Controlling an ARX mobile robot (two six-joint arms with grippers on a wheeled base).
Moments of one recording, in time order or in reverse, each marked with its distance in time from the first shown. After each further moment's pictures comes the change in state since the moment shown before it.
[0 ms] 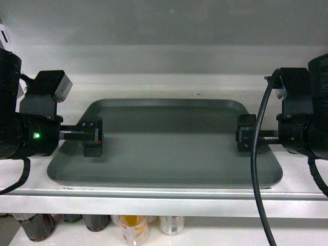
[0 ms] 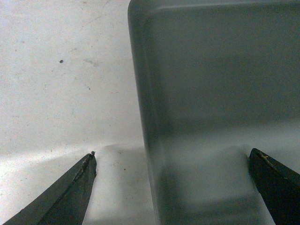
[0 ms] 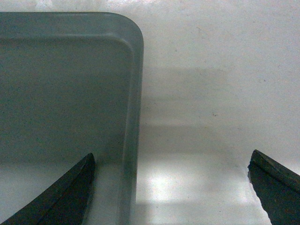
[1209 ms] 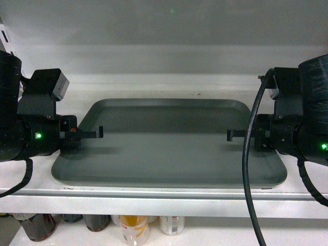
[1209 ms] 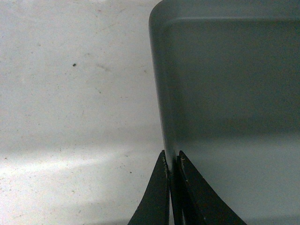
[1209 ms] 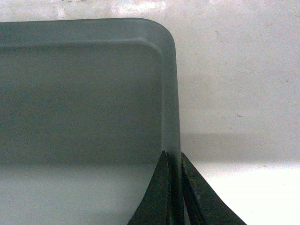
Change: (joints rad) left arm -0.023 0.000 -0.022 0.070 -0.038 -0.043; right arm 0.031 0.009 -0.012 0.051 0.017 0.039
